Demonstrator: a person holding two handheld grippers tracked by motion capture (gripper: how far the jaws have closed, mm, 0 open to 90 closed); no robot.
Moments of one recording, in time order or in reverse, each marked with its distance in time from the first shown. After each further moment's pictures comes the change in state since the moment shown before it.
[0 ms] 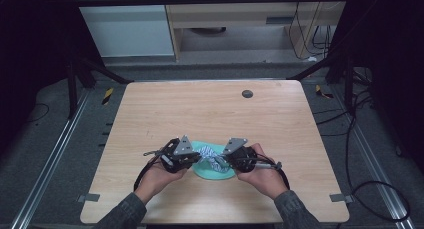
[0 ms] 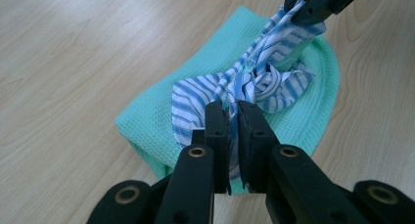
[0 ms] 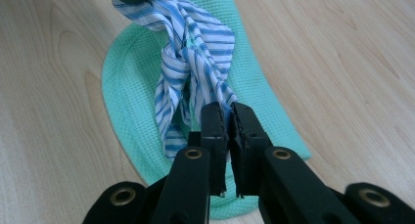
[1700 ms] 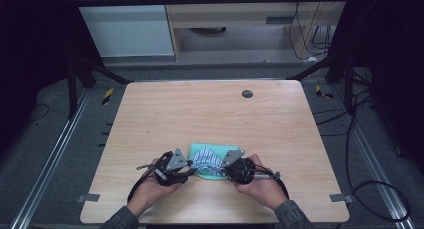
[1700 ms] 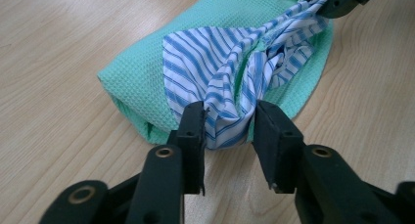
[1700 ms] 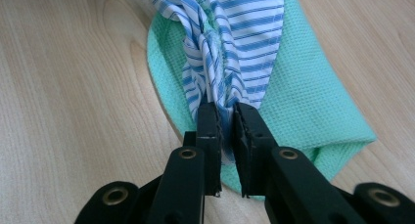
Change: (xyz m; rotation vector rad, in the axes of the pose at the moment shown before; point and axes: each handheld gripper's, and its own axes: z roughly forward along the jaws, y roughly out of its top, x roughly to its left) left arm -0.016 -0.038 -0.002 -0.030 0.022 -0.011; right arm 0.025 -0.016 0.006 0.028 0.062 -0.017
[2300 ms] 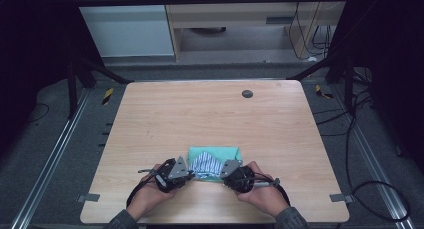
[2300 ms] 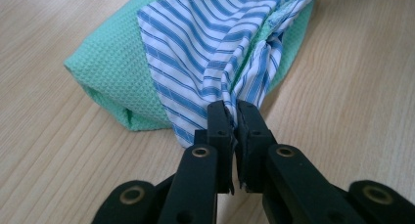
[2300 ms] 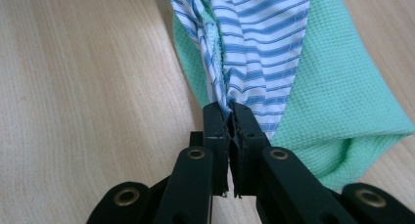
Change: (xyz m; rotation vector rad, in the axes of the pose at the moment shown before) left arm -0.012 -0.011 0.000 0.092 -0.034 0.133; right arm 0.018 -0.011 0.002 0.032 0.023 -0.078
